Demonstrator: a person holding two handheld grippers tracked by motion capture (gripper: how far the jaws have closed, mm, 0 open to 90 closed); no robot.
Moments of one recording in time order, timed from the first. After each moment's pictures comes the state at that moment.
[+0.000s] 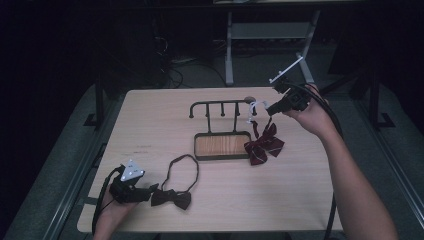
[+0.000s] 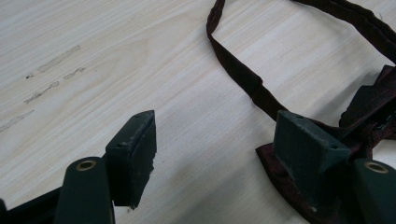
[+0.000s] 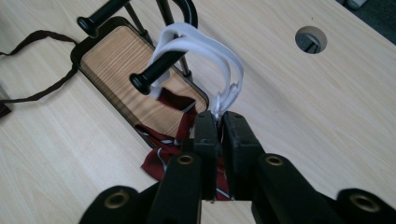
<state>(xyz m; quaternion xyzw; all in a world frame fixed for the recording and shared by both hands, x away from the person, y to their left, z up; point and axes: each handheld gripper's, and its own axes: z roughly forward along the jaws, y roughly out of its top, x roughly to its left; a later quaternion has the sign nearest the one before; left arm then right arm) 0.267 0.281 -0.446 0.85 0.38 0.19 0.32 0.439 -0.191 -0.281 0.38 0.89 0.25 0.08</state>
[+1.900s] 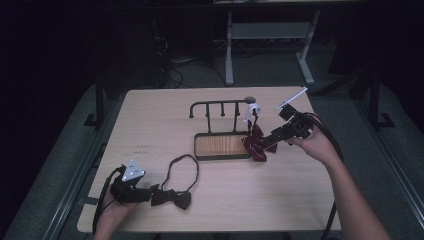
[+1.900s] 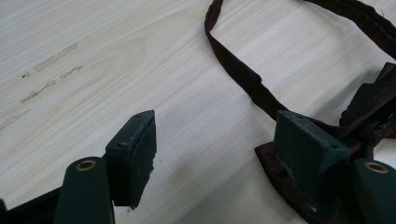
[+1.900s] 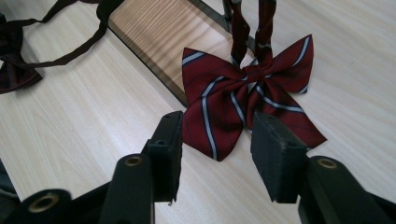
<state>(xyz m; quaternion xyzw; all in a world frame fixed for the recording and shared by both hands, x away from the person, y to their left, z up) 0.268 0.280 -0.447 0.85 0.38 0.19 0.31 0.407 -0.210 -0.350 0.38 0.88 0.28 0.00</state>
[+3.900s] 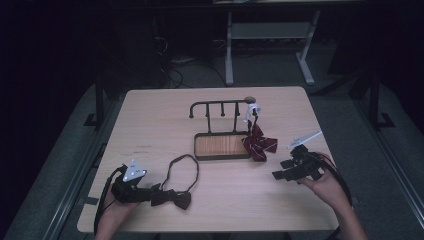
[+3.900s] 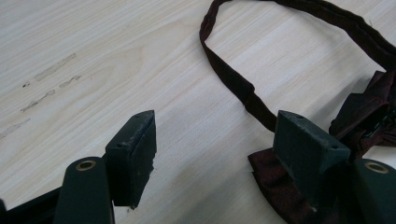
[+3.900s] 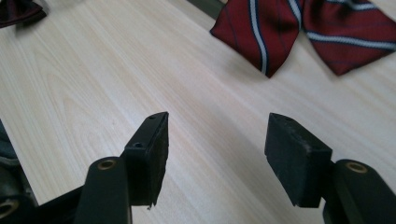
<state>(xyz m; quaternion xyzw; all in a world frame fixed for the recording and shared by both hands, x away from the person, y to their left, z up) 0.267 0.274 -0.444 0.85 0.37 0.20 0.32 0.322 -0.237 -0.417 0.39 0.87 0.31 0.00</state>
